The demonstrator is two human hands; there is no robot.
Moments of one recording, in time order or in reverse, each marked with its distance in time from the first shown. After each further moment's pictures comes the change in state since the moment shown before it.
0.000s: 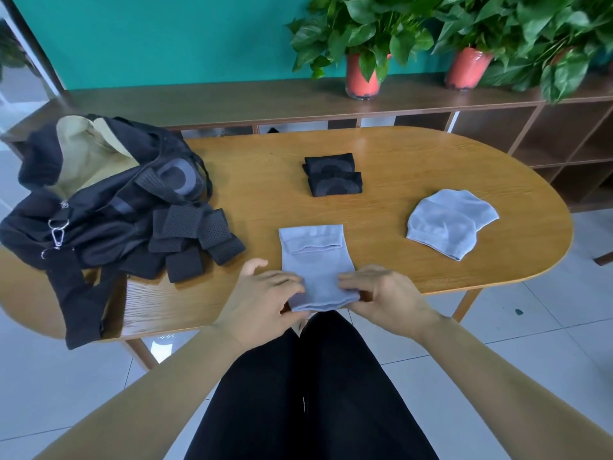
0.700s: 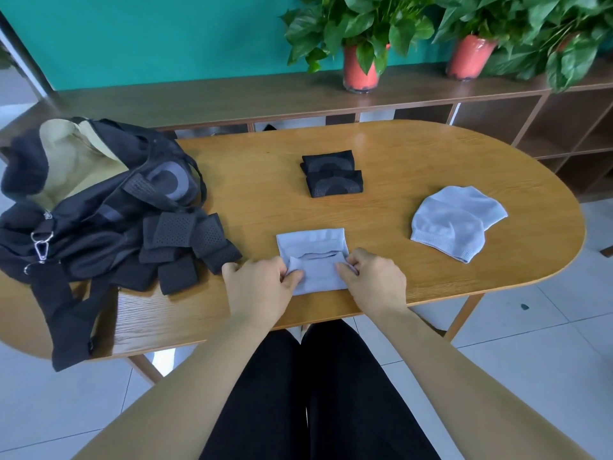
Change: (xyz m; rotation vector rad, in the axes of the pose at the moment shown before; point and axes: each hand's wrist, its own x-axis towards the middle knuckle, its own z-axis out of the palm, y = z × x) left_hand 0.043 0.002 0.005 0.073 -0.037 -0.650; right_hand 0.047 -0.011 0.023 -0.010 0.181 0.584
